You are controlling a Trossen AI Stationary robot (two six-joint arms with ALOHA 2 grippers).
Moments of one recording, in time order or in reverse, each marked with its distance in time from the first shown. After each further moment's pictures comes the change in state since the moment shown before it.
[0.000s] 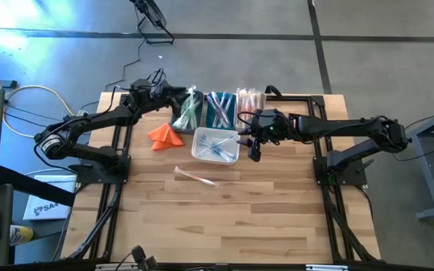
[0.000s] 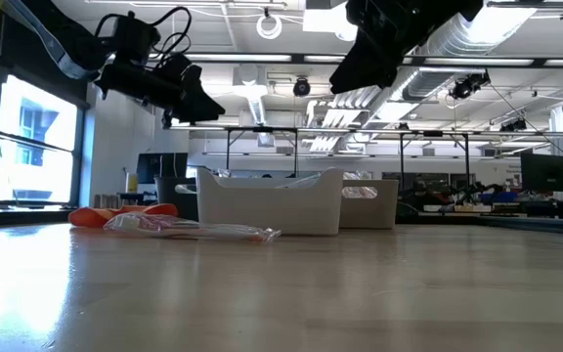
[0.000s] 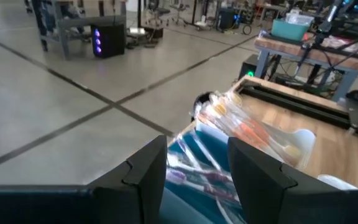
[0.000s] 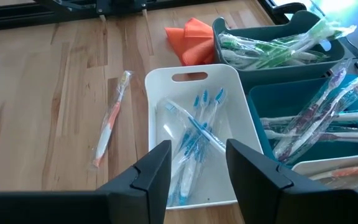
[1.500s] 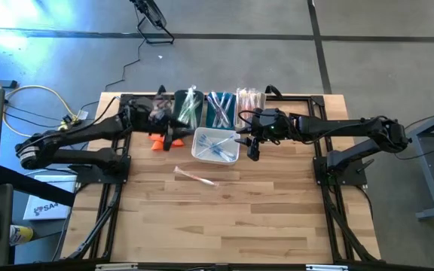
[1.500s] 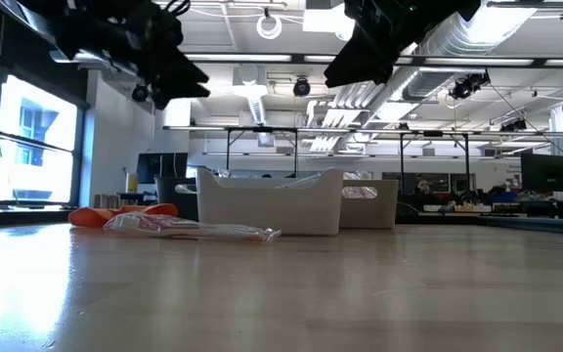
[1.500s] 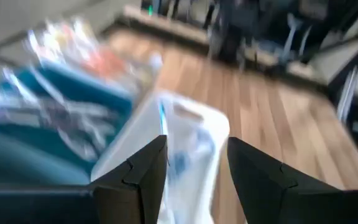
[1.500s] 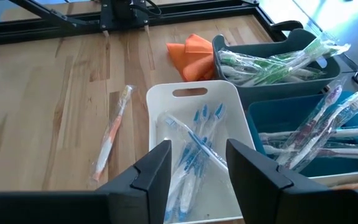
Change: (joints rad) left arm -0.323 -0.292 0.000 -0.480 0.113 -0.071; right arm 0.000 0.000 0.000 0.052 0.000 -0.012
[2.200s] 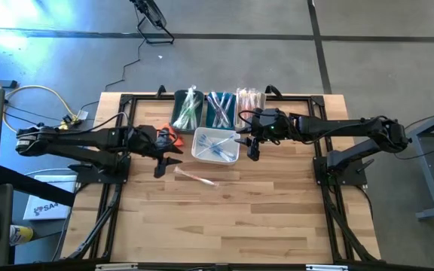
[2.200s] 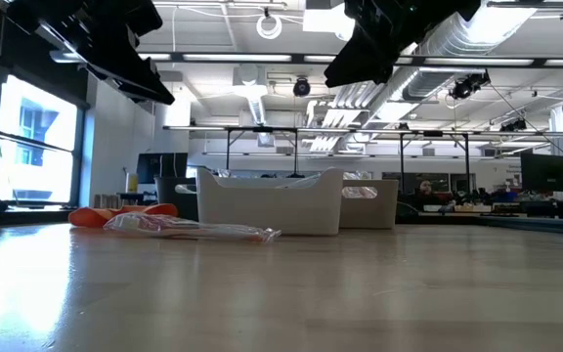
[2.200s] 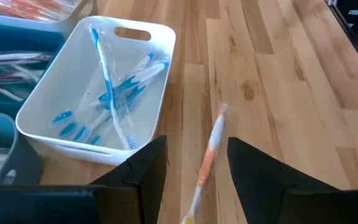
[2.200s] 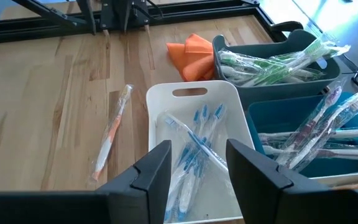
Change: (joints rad) left arm -0.420 -0.093 0.000 -0.346 -0.306 0.092; right arm 0.000 0.000 0.000 0.000 0.000 -0.004
